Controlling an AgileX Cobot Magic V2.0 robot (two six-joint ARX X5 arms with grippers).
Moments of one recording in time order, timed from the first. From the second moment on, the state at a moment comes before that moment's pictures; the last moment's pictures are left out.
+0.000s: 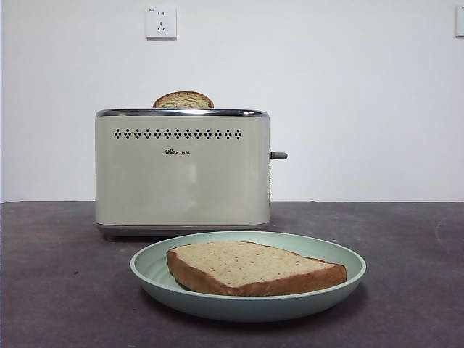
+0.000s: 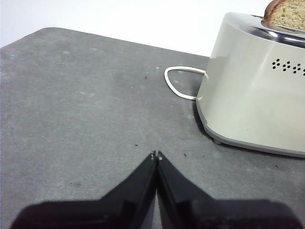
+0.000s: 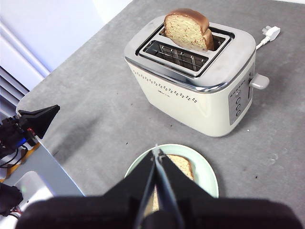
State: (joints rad) left arm 0.00 0.00 0.02 -0.19 0.00 -0.21; right arm 0.38 1.07 1.40 -0.91 -0.44 0.01
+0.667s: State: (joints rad) left arm 0.00 0.00 0.02 -0.19 0.00 -0.21; right arm 0.20 0.94 1.00 -0.27 -0.22 -0.07
